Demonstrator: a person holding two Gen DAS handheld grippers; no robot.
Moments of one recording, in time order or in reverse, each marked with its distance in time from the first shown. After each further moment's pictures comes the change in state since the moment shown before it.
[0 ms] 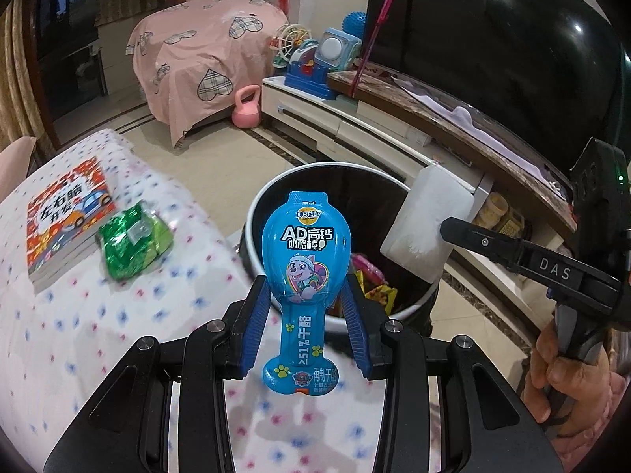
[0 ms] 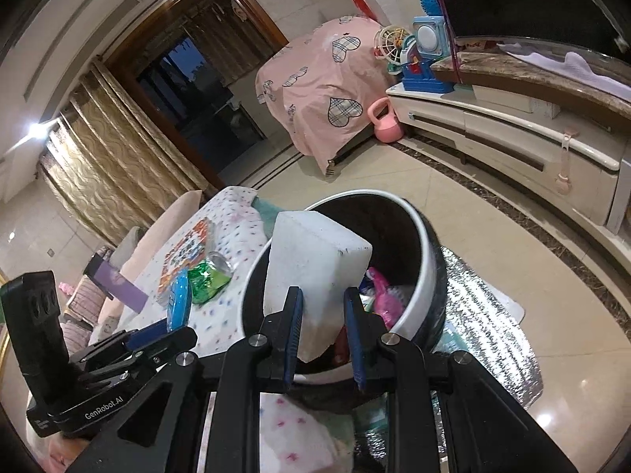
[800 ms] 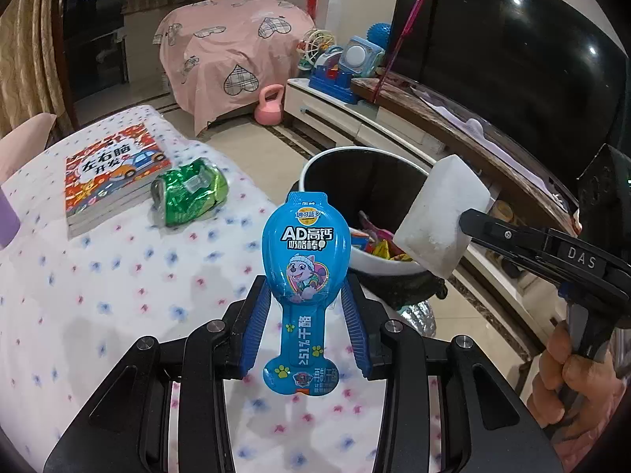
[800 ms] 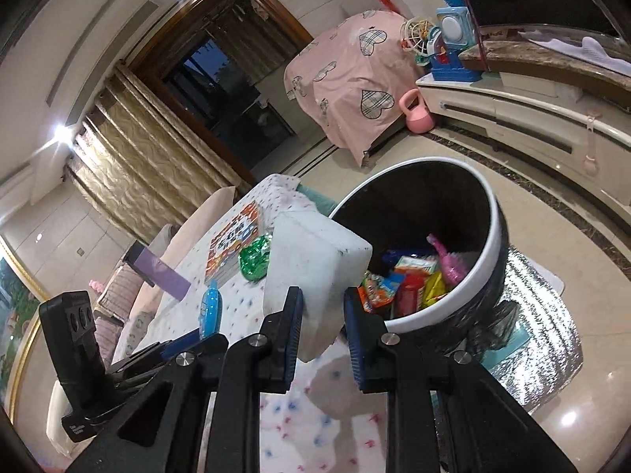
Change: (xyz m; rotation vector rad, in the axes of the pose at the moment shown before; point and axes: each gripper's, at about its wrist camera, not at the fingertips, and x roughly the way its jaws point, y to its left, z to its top) left arm -0.045 0.039 -0.050 -0.083 -0.026 0.024; right arm -0.011 0.039 -0.034 0.023 0.006 0.126
